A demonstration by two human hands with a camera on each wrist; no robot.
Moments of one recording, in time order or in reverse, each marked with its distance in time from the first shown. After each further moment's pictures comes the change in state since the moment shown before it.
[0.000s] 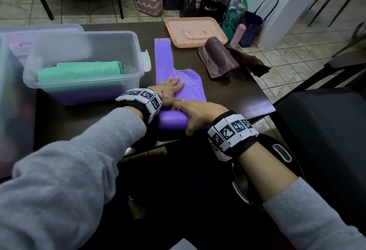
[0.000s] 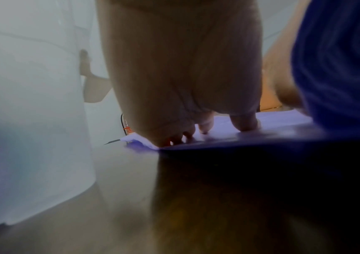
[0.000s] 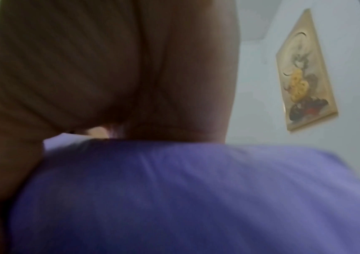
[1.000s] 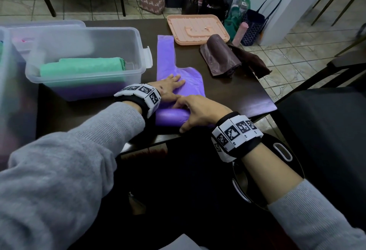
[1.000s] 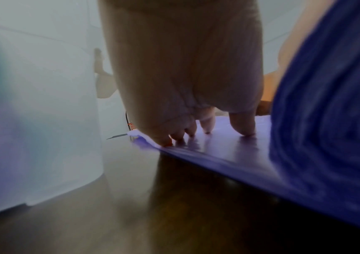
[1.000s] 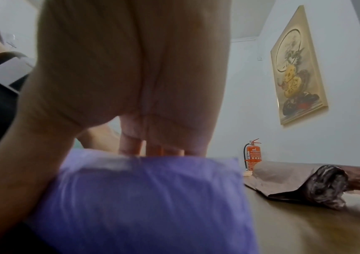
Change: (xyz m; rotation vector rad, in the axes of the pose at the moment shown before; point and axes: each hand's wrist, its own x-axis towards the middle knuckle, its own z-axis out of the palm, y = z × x) left_hand -0.002 -0.002 0.000 -0.017 0.026 0.001; right_hand -0.007 0.003 0.007 0.114 0.179 -0.050
